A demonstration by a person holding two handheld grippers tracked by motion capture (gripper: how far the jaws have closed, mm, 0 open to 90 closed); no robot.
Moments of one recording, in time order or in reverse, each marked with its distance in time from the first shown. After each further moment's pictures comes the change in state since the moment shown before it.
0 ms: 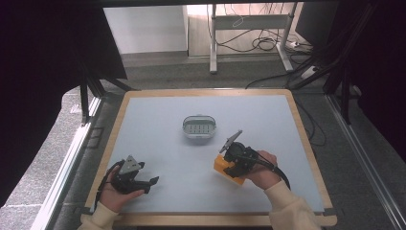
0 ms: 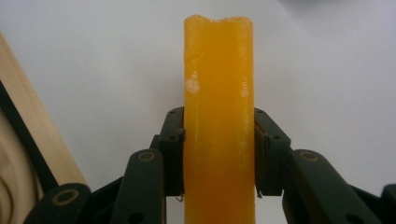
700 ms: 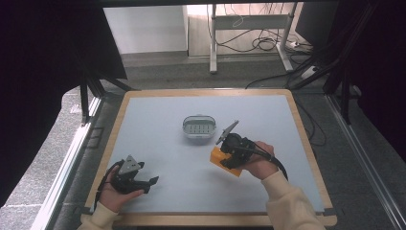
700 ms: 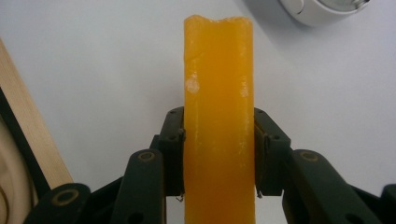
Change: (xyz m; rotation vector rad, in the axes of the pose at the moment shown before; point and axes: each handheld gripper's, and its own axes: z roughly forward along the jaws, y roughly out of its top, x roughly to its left) left arm 0.000 0.000 -0.001 -0.006 0.004 -0.004; right arm -0.010 0.022 -0.010 -0.020 0.003 -0.039
